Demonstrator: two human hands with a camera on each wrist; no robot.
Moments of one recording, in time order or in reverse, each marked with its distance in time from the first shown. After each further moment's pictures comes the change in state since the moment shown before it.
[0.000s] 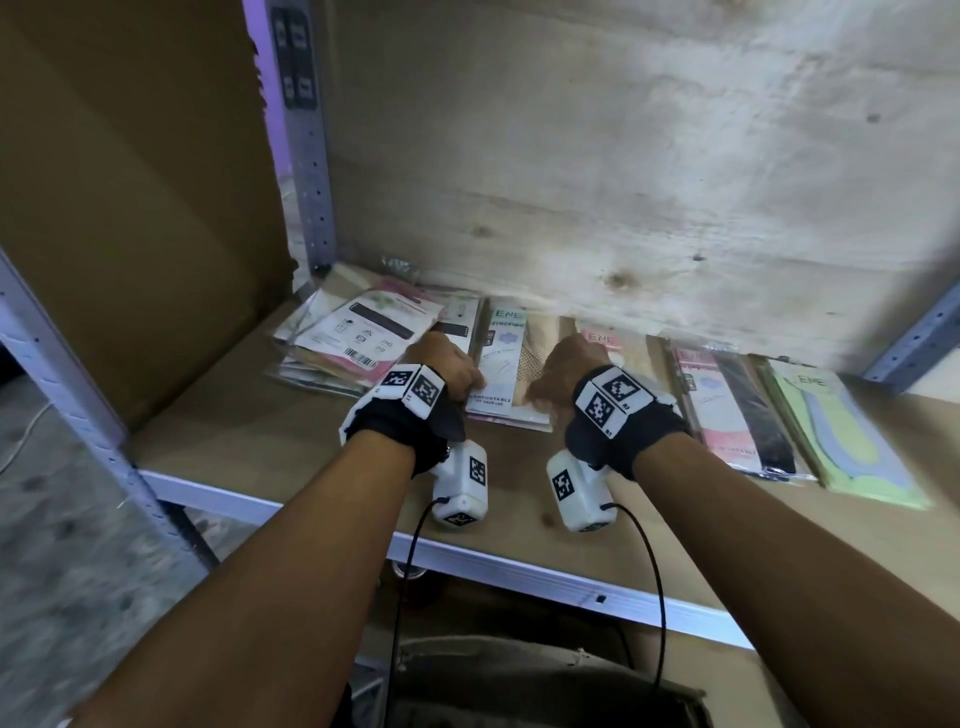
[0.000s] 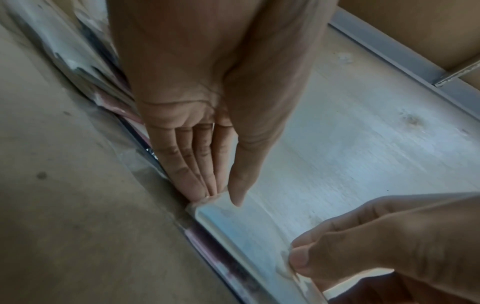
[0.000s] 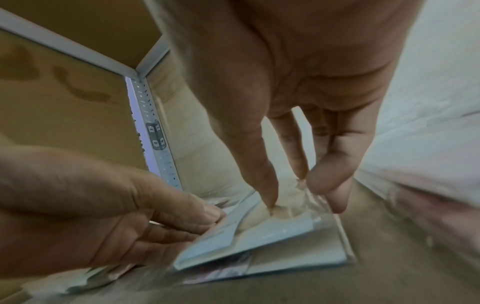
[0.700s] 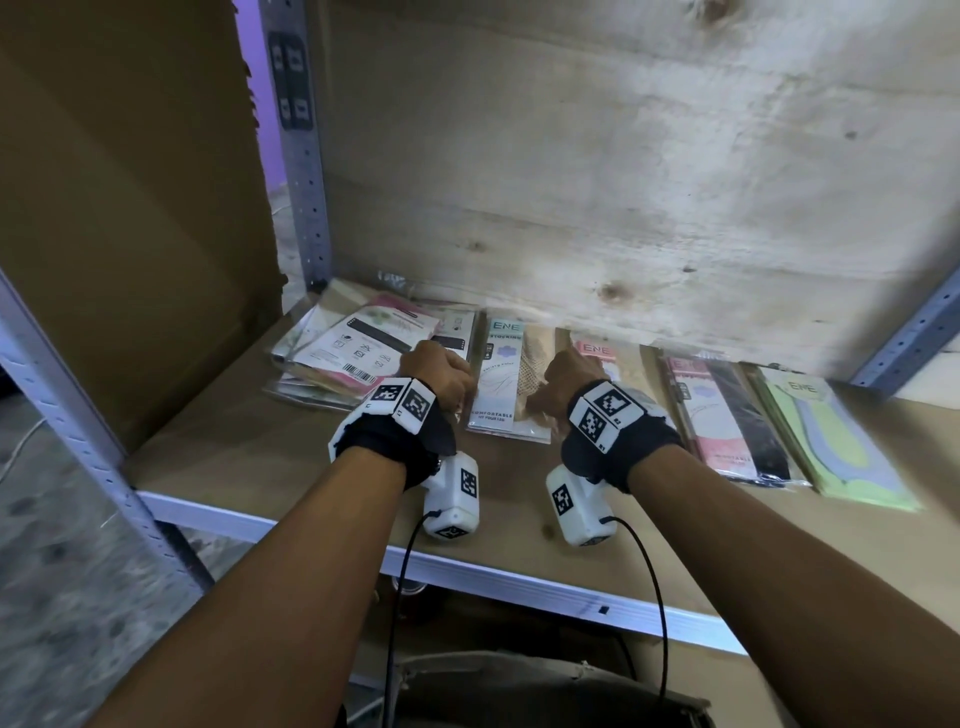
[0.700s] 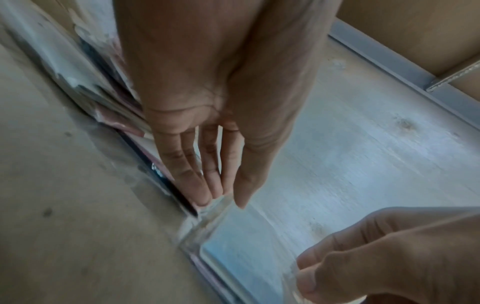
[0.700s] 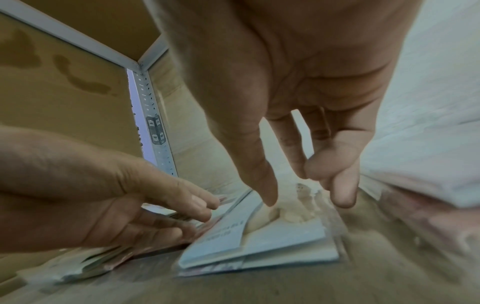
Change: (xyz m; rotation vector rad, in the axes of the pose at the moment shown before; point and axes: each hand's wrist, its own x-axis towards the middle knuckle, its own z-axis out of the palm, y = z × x) left_hand 0.000 -0.002 -0.006 0.011 0.038 0.094; right_hand 0.002 0.003 0.004 -0.012 0.016 -0.025
